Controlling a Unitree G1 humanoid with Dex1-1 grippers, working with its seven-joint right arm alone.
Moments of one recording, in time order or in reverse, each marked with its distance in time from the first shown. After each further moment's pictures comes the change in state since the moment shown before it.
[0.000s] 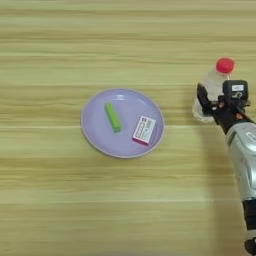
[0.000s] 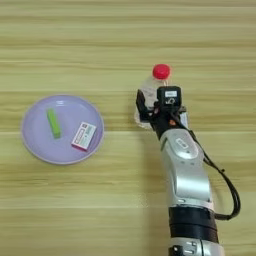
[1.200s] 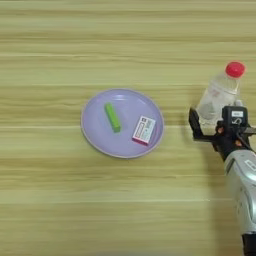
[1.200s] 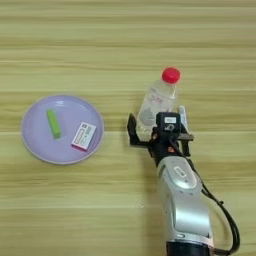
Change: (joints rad) arm 0.206 0.082 0.028 -0.181 0.023 0.081 -0.041
